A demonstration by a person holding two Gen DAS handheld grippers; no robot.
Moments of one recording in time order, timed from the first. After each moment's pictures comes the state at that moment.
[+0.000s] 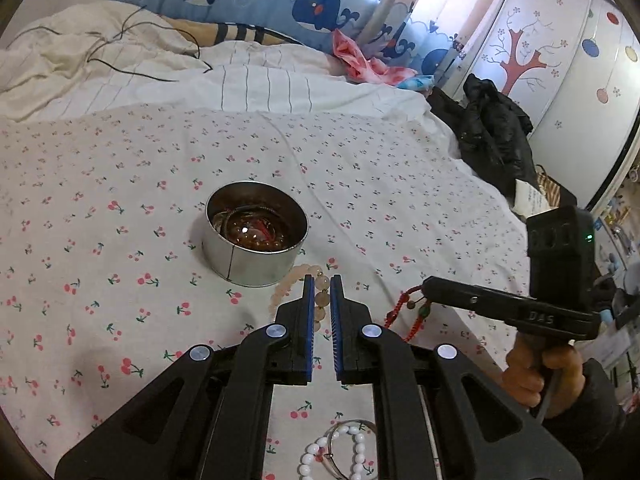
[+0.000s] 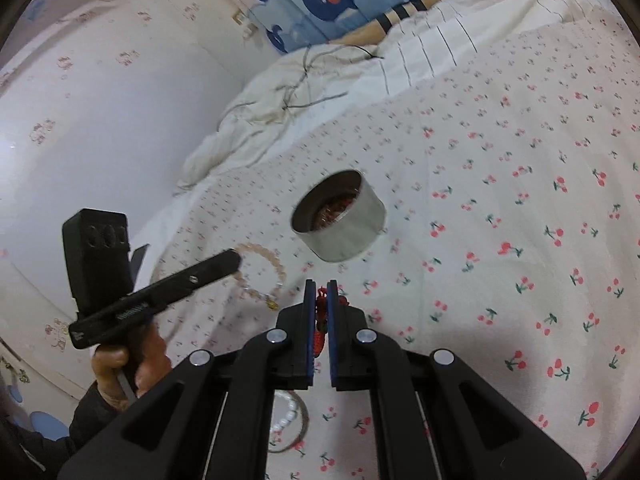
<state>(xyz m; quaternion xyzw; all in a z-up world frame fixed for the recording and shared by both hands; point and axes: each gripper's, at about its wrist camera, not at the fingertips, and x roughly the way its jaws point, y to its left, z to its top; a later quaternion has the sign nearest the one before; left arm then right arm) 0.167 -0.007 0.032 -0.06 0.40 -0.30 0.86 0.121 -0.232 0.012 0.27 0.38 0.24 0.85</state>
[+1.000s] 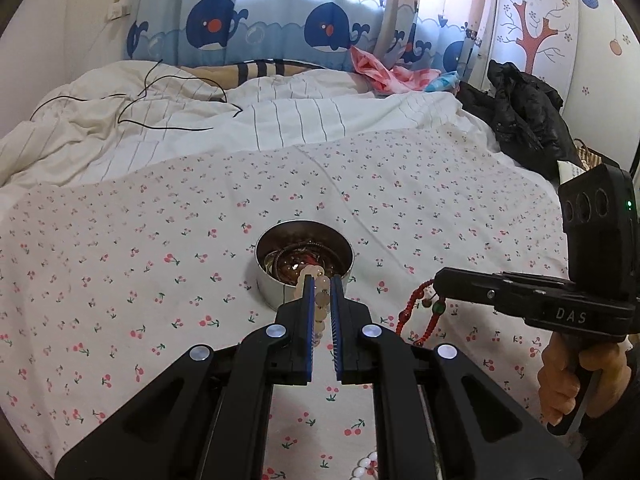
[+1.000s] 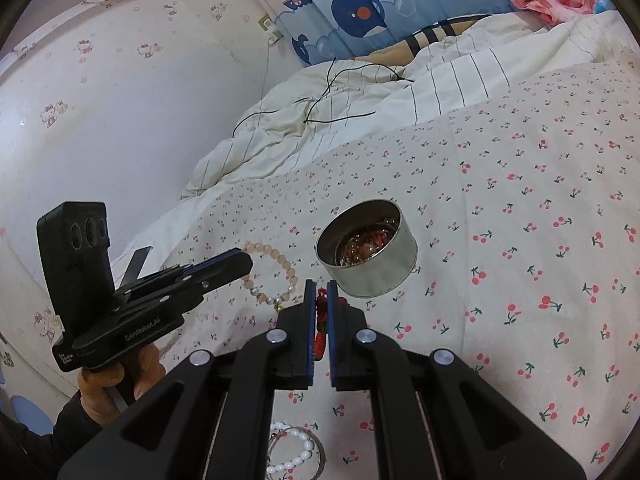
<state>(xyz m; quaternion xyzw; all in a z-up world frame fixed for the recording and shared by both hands) 0.163 -0.017 0.056 0.04 0.35 -0.23 0.91 0.143 -0.206 0.025 0.24 0.35 0.25 0.87</state>
